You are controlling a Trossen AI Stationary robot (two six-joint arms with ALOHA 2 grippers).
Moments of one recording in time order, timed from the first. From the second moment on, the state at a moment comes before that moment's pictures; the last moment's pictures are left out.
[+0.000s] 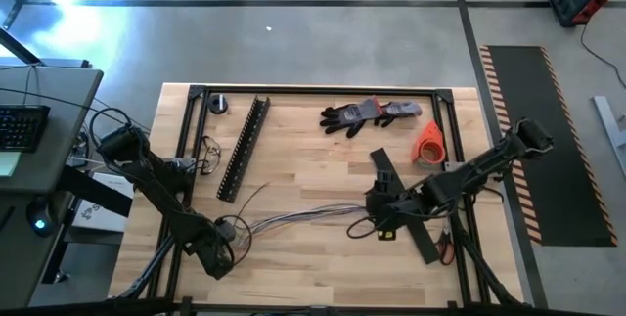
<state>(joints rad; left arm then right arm) -0.92 1.59 0.74 -0.56 0.17 -1.62 0.50 1.41 0.97 -0.62 0.41 0.34</state>
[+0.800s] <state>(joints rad) -0.85 1.47 0.92 -0.16 -0.79 -1.44 0.54 1.55 0.97 0.12 0.31 -0.18</state>
